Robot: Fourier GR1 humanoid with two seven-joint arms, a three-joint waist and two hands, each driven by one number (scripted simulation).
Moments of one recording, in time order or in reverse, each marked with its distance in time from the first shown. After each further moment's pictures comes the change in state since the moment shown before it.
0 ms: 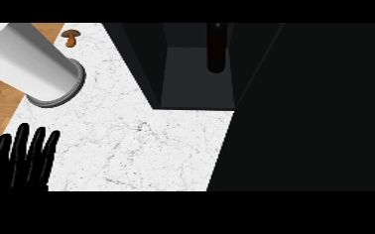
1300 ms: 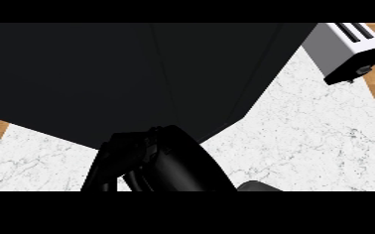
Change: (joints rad) left arm 0.412 0.130 0.563 -0.029 0.262 -0.515 -0.008; right arm -0.815 0.125 0.351 0.442 0.322 -0.640 0.143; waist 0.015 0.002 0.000
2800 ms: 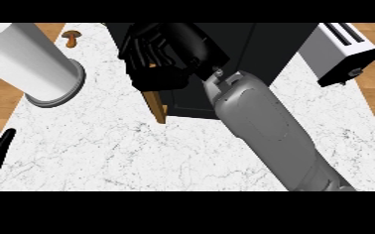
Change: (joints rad) left arm -0.276 -0.137 -0.170 -0.002 -0.141 0.142 0.242; right arm -0.316 -0.033 -0.342 0.656 -0.110 0.243 -0.487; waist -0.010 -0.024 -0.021
